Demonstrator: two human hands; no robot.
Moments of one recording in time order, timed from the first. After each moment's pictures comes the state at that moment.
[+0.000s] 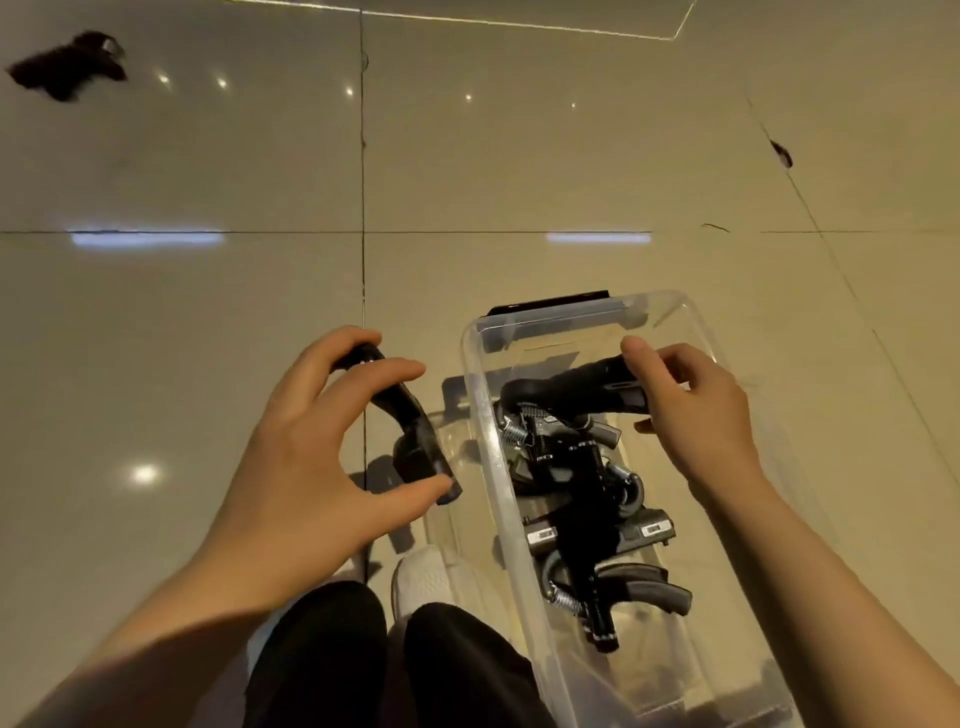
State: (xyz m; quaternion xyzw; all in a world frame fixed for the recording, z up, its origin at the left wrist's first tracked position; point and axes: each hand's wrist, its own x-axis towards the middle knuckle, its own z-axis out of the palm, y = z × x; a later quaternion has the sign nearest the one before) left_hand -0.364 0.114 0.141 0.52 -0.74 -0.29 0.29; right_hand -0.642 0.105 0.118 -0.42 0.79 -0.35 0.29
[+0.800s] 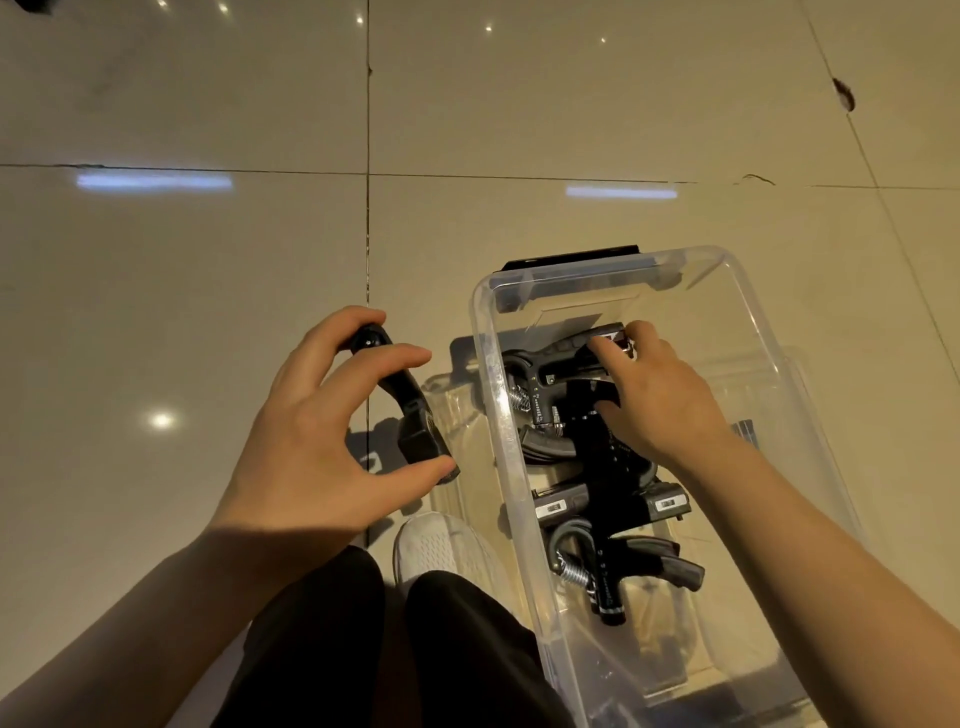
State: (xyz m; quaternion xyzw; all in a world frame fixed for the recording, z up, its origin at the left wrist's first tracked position) left_hand -0.367 0.117 0.113 0.54 -0.73 -0.31 0.28; right_hand -0.653 0.089 0.059 -0.72 0.67 0.13 0.09
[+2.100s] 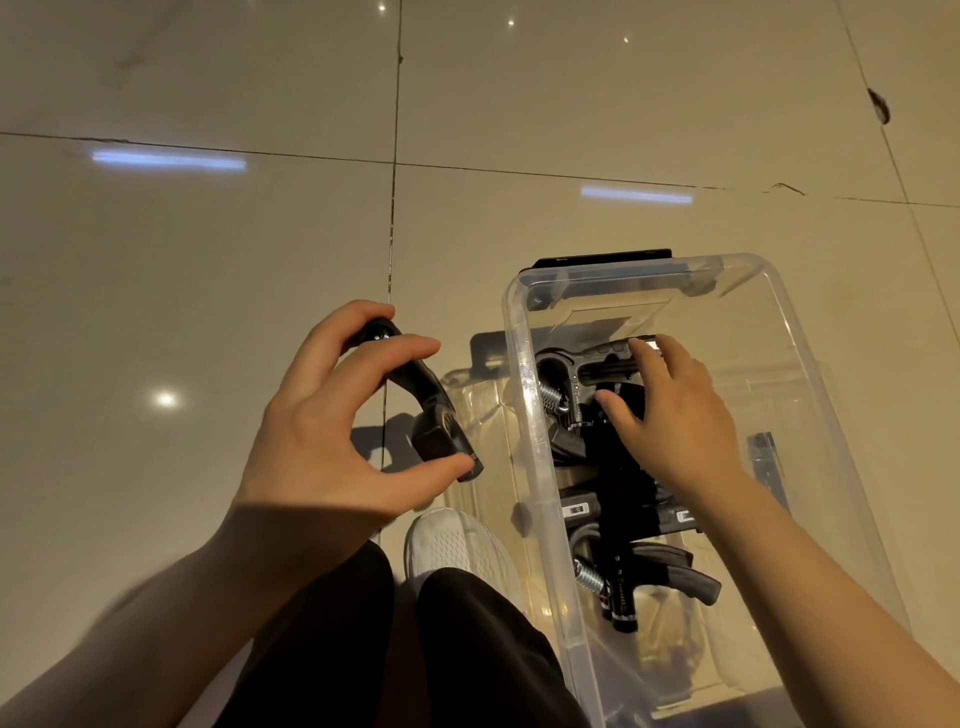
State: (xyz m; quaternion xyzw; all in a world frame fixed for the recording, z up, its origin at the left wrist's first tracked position) left_hand -0.358 0.122 0.114 0.55 -0.69 -0.34 0.31; right_hand -0.644 0.104 0.044 -0.66 0.75 0.00 0.12
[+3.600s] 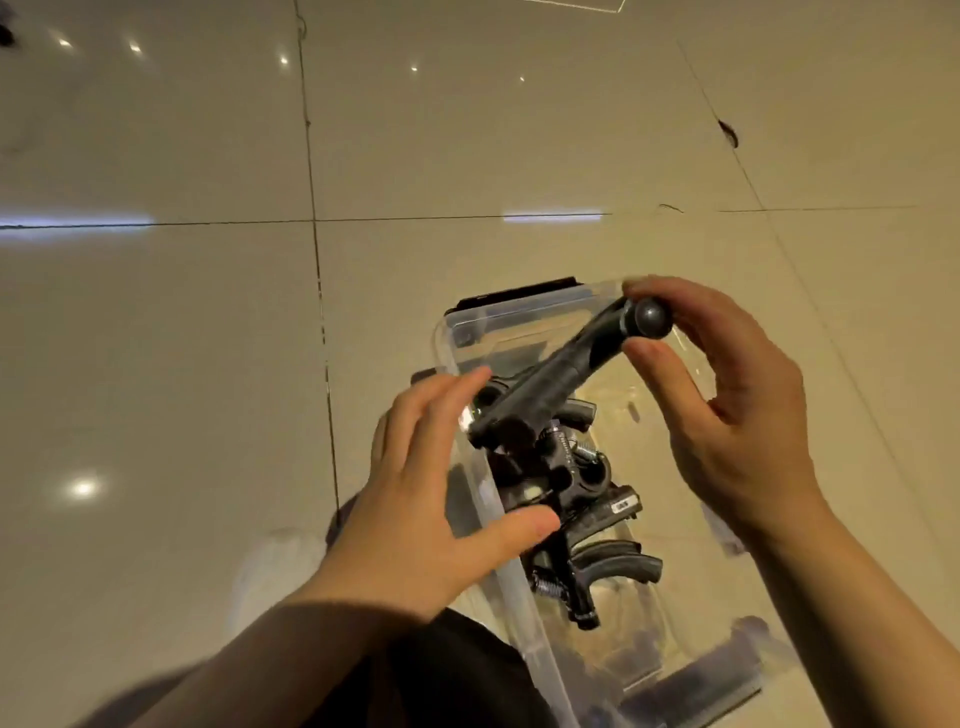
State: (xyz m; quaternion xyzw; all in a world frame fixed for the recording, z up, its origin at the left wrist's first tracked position) left_hand -0.417 0.128 0.130 0.44 -0.71 -0.48 0.24; right_hand -0.627 0.126 0.178 -0.66 0.63 -0.39 0.14
